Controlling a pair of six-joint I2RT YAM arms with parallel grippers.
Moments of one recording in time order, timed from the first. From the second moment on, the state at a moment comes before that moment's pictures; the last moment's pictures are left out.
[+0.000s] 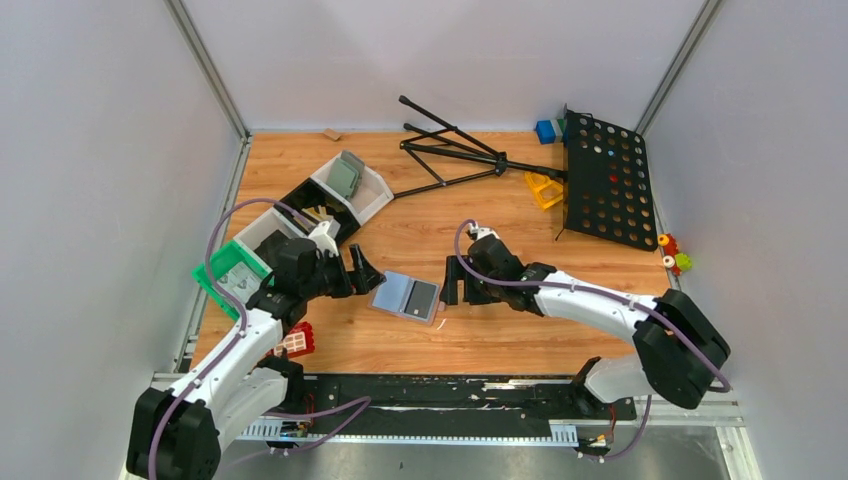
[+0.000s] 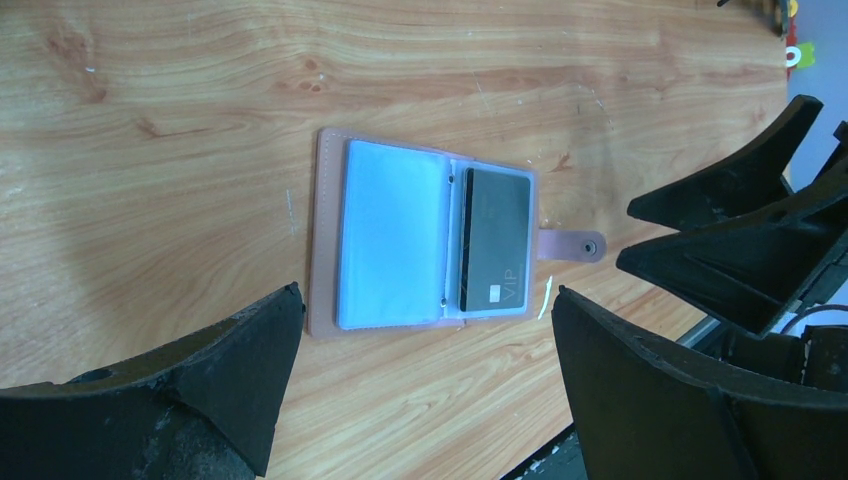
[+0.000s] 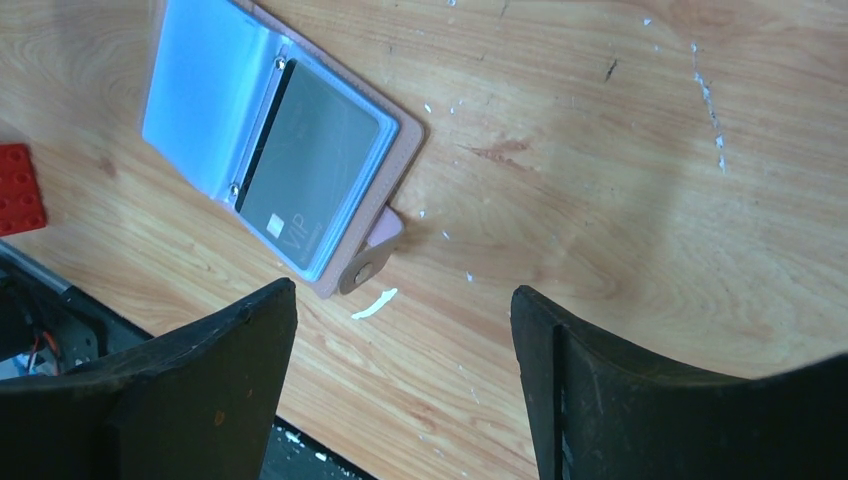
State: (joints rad) left arm -0.31 0.88 0.44 -0.15 0.35 -0.53; right arm 0.81 1.35 0.72 -0.20 -0.02 0.67
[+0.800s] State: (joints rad) left arm -0.31 0.90 0.42 -0.12 0.39 -0.53; right arm 0.85 1.53 0.80 -0.20 0.02 0.66
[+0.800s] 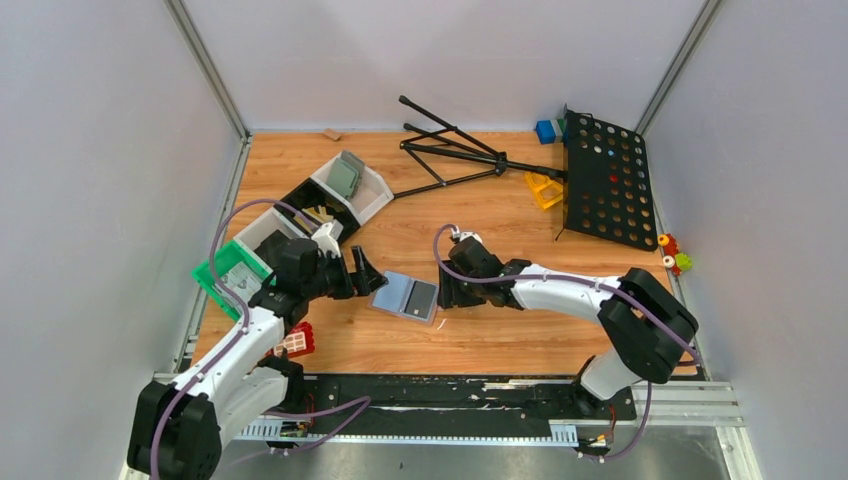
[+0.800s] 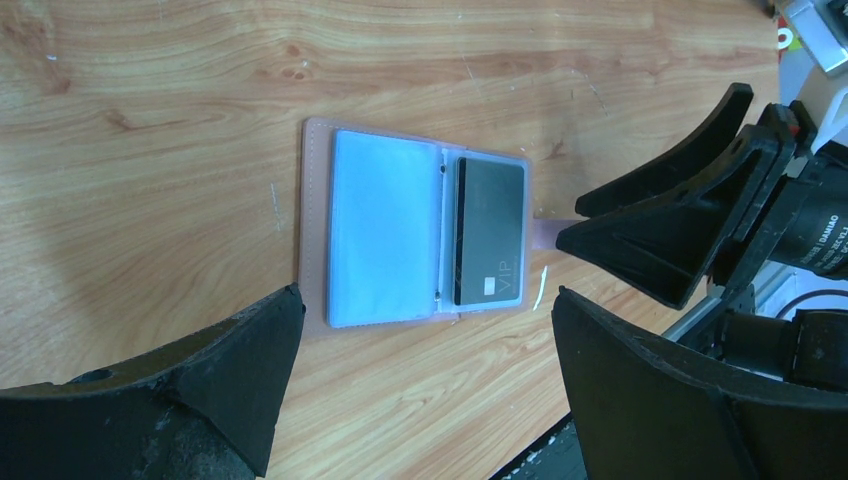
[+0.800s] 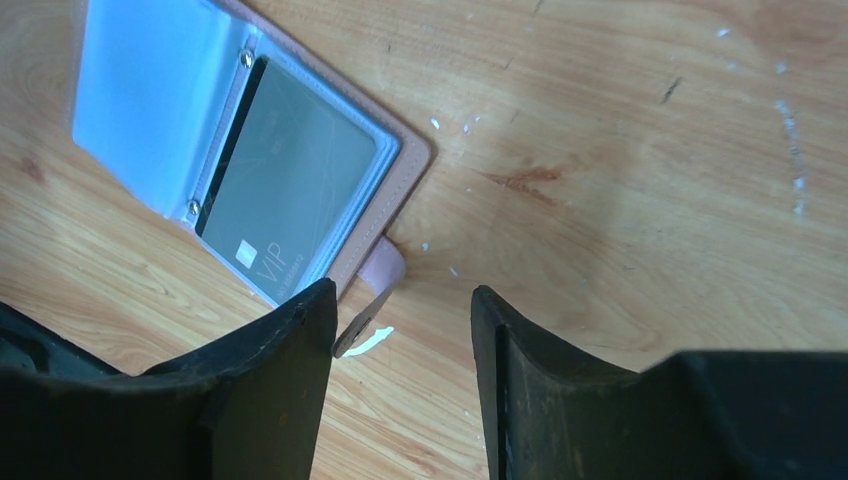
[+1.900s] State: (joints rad) left arm -0.33 1.03 0.29 0.18 0.50 -0.55; right arm 0.86 1.35 0.76 -0.15 0.04 0.40
